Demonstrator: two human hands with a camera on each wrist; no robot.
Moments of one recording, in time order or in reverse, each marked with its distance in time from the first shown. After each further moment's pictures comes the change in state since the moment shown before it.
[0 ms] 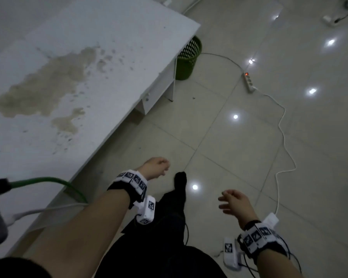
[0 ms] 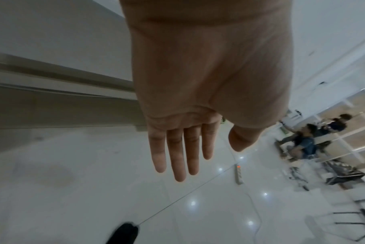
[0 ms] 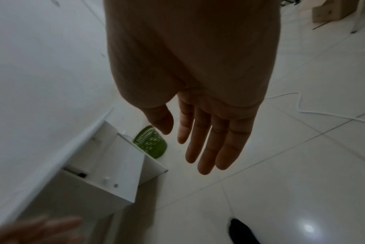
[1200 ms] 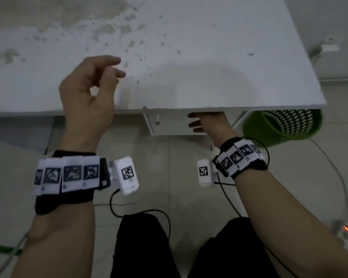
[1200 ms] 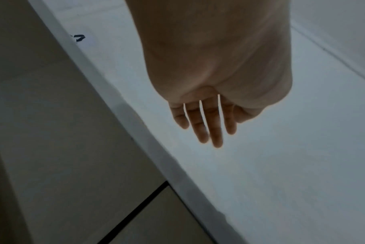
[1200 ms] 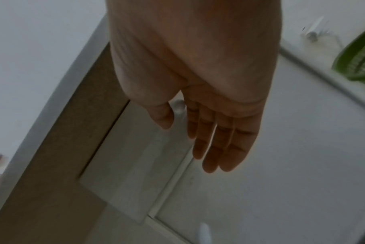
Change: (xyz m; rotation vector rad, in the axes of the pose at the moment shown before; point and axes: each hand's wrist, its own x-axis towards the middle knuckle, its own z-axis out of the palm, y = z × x) left_hand 0.212 0.215 -0.120 -0.247 1.808 0.377; right_hand 0.417 -0.507 0.217 -0.613 -0.873 -0.626
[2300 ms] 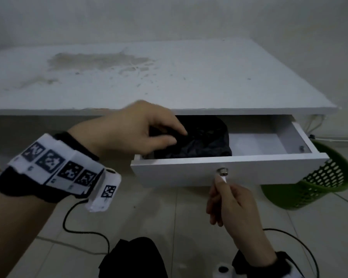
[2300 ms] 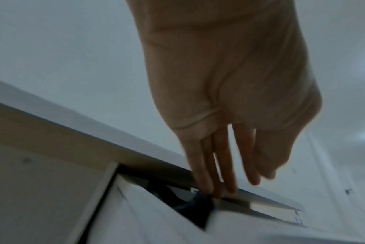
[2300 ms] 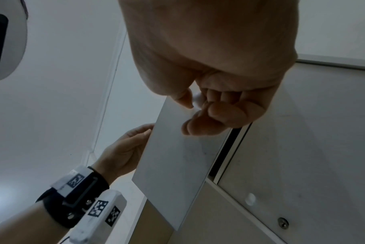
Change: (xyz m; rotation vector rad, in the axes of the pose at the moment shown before) left_hand -0.040 0.008 0.028 0.369 -0.776 0.559; right_hand -0.093 0.139 -0.018 0.005 0.021 -0.489
